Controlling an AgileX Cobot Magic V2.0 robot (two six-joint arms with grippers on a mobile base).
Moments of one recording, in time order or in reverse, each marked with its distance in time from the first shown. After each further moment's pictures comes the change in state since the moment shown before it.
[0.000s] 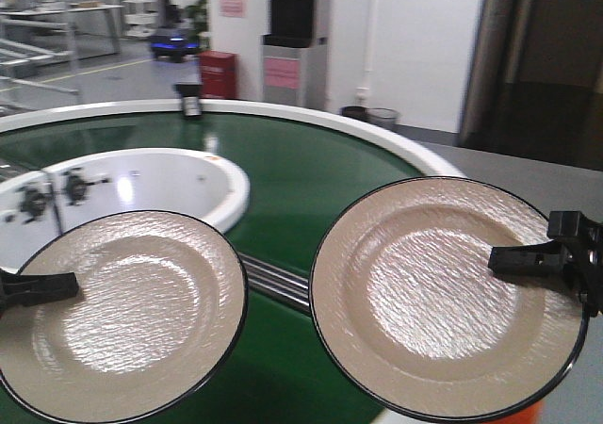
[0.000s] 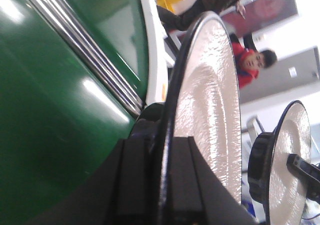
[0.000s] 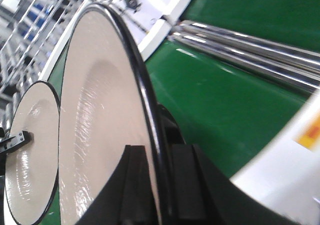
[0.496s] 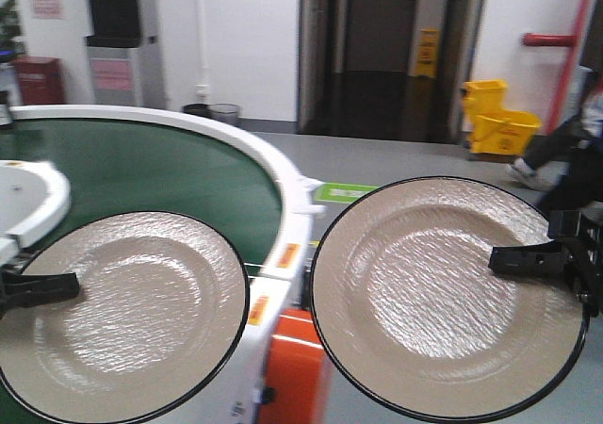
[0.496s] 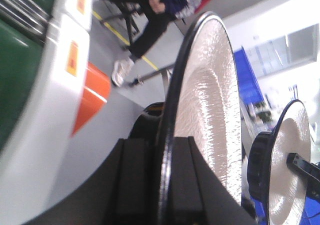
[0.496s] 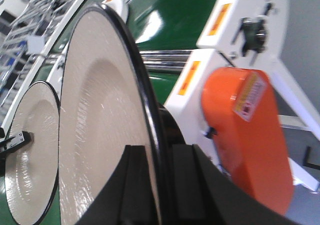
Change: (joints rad) left arm 0.000 0.000 0.000 0.000 0.001 0.000; right arm 0.000 0.000 0.000 -0.001 -0.001 0.000
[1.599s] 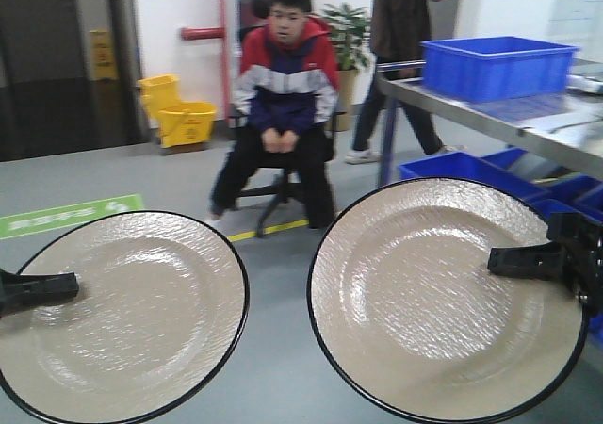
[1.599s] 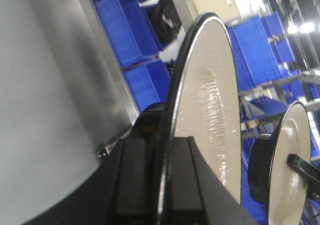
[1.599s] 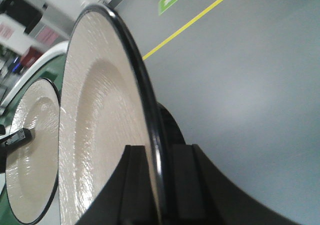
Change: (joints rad) left arm 0.000 0.000 0.000 0.000 0.001 0.000; right arm 0.000 0.000 0.000 0.000 0.007 -0.004
